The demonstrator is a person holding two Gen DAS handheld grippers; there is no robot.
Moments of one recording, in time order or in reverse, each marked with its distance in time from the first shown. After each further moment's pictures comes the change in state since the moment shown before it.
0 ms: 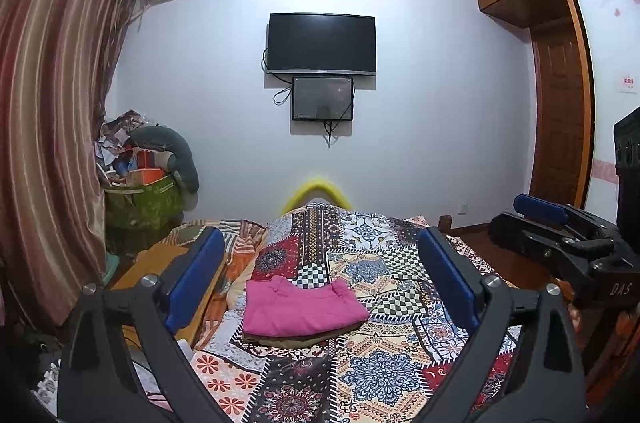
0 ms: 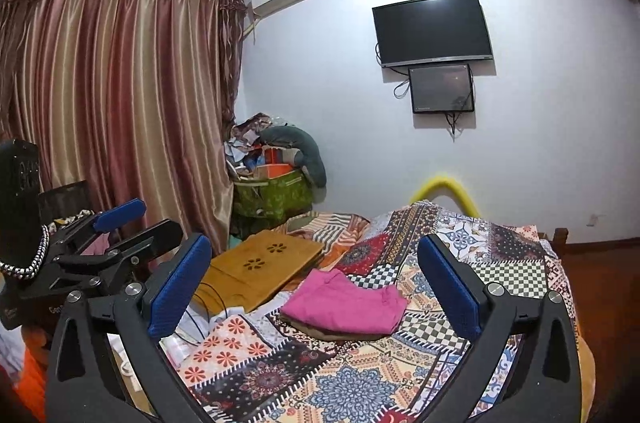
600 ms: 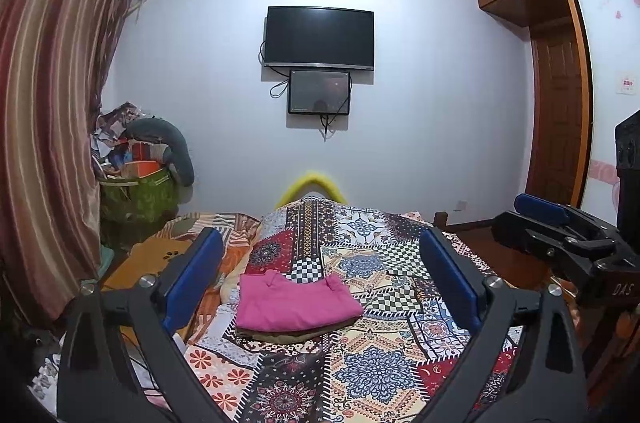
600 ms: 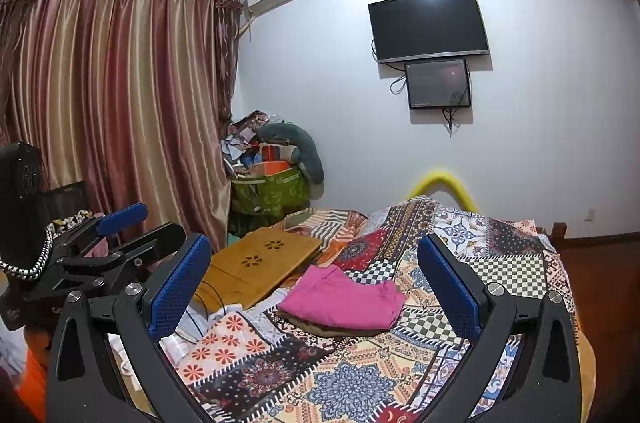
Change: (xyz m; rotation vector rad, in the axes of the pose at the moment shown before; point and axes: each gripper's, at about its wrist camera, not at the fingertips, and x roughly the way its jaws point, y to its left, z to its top) left arm 0.008 0.003 -0.003 -0.014 0.019 -0.022; right arm -0.003 -0.003 0.001 0.009 0.012 -0.009
